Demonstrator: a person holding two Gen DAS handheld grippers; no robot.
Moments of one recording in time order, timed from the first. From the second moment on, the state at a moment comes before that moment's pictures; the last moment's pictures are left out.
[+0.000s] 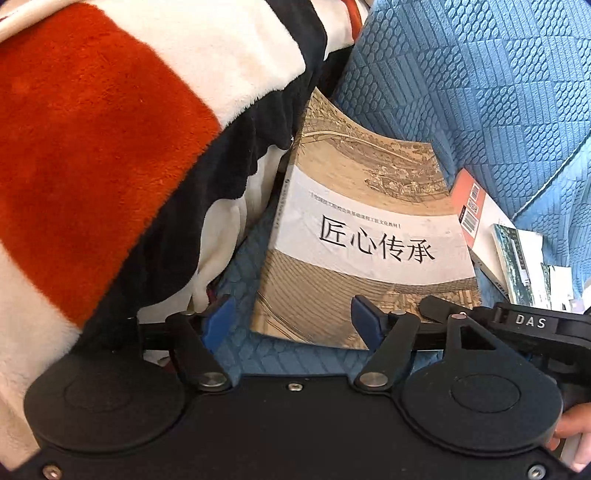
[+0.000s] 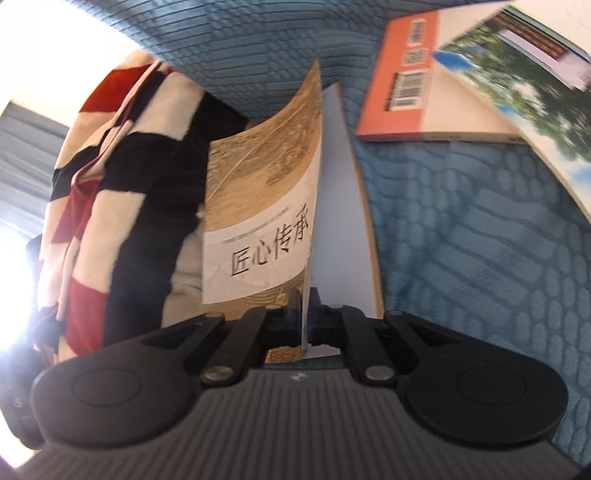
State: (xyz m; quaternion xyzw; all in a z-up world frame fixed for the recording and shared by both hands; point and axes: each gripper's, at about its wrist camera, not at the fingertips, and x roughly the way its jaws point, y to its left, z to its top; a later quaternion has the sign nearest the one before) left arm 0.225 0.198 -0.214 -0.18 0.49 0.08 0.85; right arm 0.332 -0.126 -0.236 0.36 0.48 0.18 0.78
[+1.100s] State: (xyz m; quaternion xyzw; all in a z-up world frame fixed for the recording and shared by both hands) left arm 0.274 0.247 -0.226 -0.41 0.46 -0.07 0.79; right arm 0.331 -0.146 -0.262 0.43 0.47 0.20 0.74
